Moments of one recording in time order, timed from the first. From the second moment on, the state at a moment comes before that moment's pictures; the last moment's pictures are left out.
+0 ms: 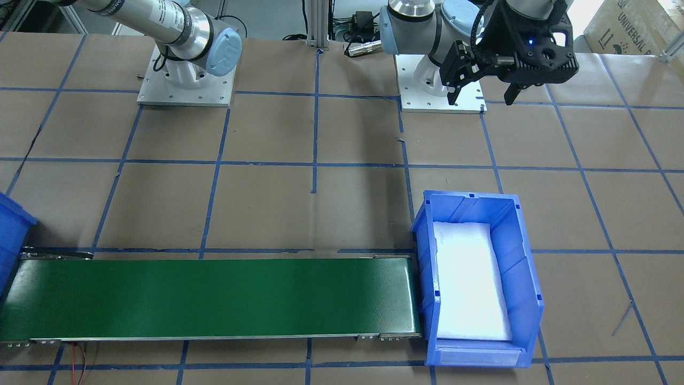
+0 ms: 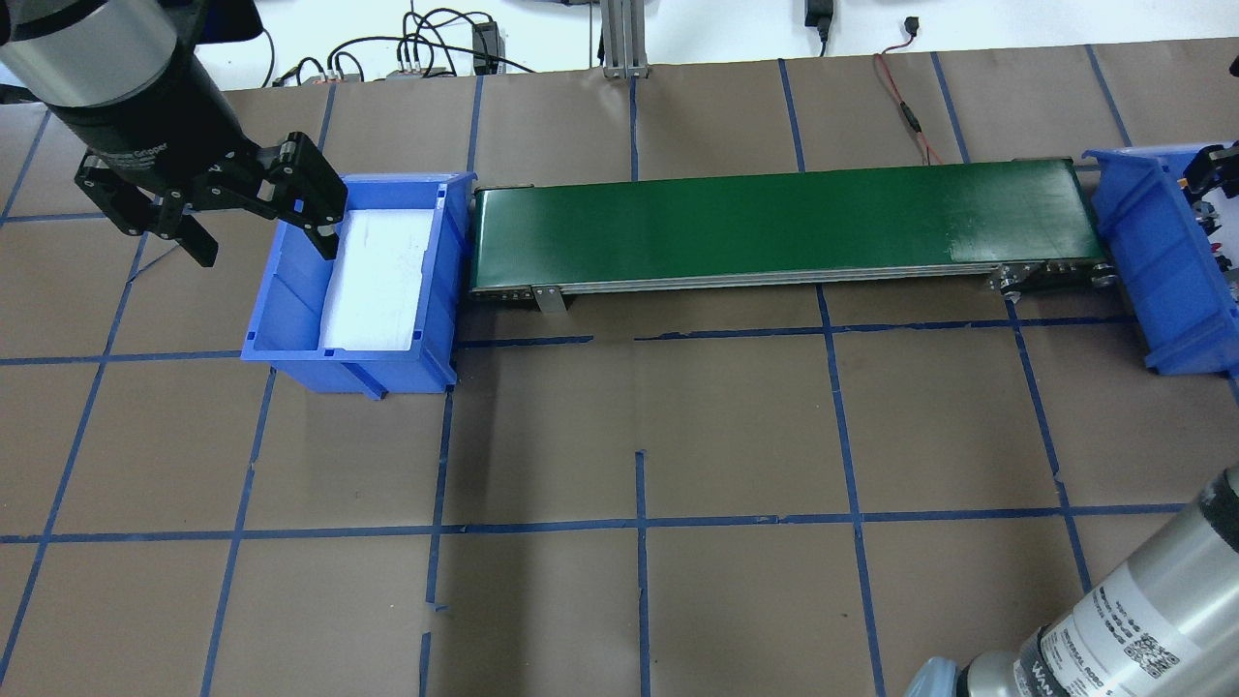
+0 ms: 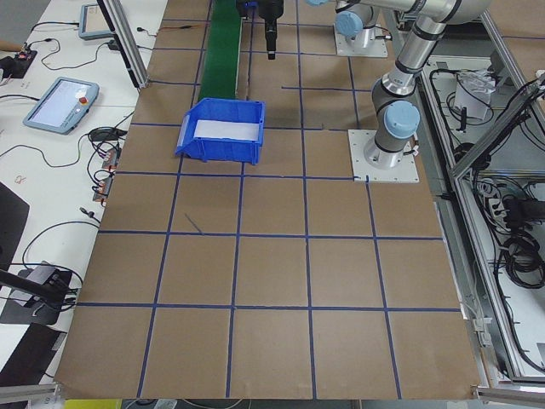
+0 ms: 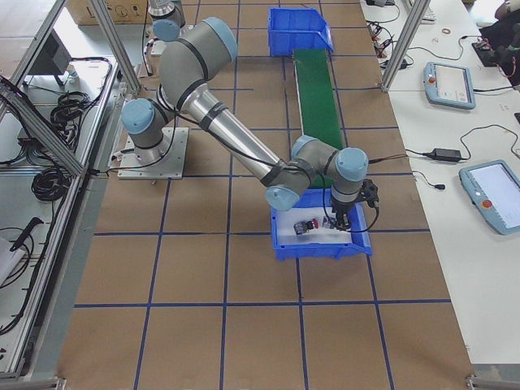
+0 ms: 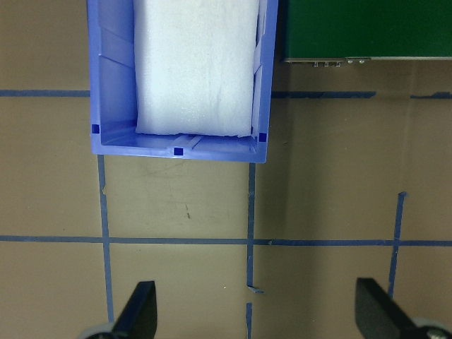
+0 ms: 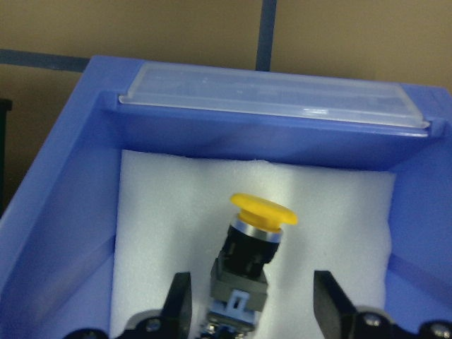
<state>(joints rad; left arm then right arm) -1.54 -1.50 -1.50 -1.76 1.59 0.01 0.92 -0.92 1.31 -2.09 -1.53 -0.76</state>
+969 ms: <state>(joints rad) -1.54 -1.50 -1.50 -1.76 1.59 0.01 0.92 -1.21 1.34 -1.84 -1.53 -0.71</state>
